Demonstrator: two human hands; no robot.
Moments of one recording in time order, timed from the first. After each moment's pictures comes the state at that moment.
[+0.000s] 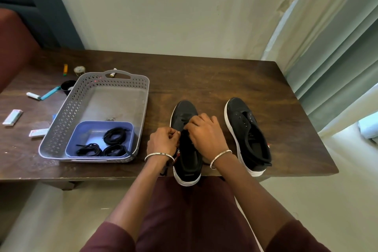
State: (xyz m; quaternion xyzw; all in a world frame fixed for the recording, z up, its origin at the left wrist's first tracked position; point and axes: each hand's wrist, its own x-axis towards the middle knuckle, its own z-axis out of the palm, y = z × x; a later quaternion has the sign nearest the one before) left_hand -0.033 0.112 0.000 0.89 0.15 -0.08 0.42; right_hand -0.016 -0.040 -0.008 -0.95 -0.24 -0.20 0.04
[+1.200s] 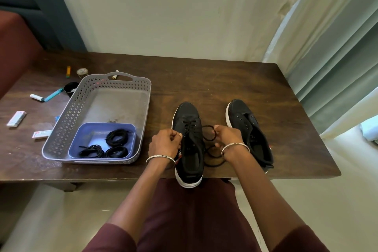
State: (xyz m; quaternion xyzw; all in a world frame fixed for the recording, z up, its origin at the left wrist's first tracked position) left_hand -0.034 0.113 -0.003 0.89 0.14 -0.08 0.43; right_hand -0.008 -0.072 -0.006 -0.64 0.37 0.08 0.67
